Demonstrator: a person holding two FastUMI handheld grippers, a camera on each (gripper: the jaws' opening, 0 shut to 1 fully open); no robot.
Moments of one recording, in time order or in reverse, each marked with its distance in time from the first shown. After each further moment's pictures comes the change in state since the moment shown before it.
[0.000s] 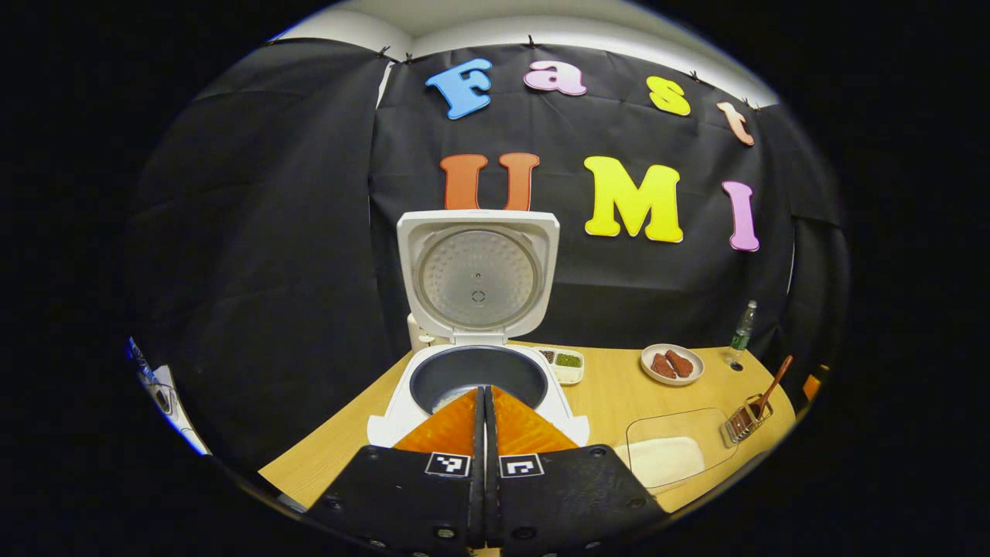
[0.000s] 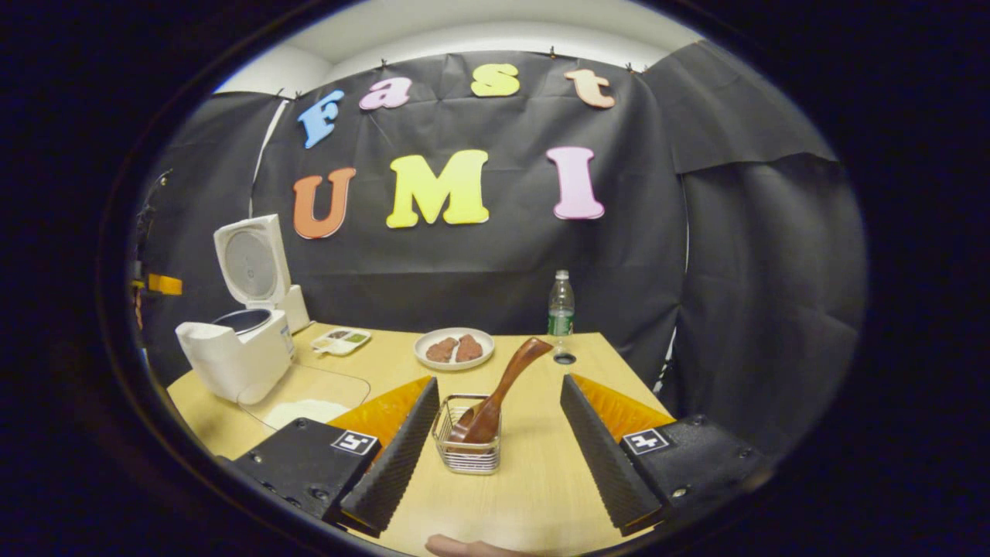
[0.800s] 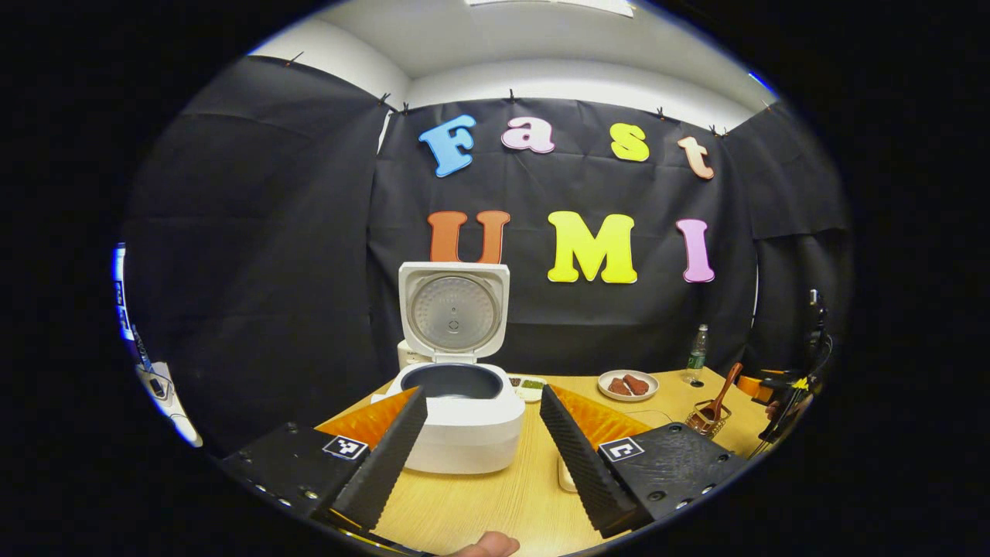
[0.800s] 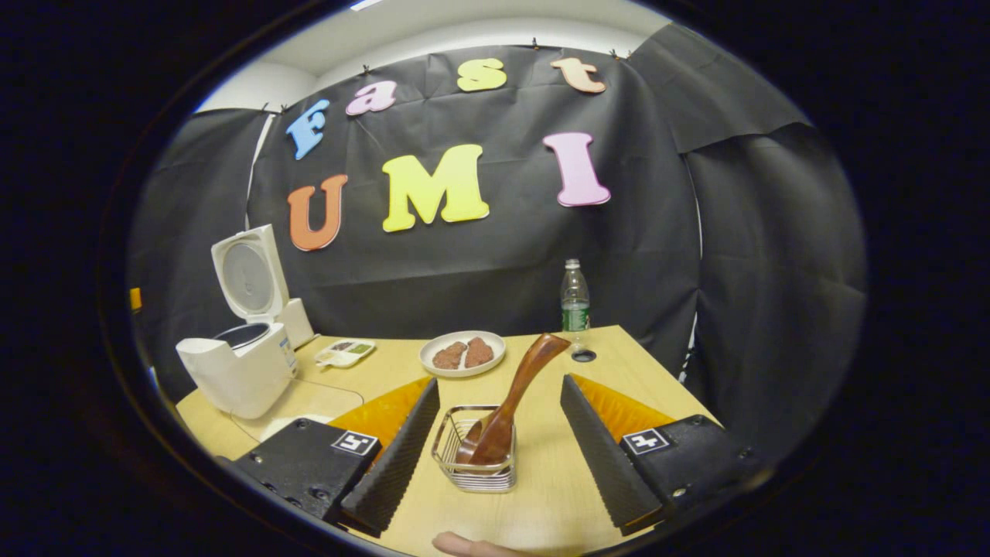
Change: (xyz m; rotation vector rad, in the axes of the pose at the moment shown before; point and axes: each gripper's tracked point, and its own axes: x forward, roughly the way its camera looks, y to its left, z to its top) left arm -0.117 -0.045 -0.002 0.034 -0.238 -0.049; right arm 0.054 0.007 -0.004 0.051 -0.024 0.047
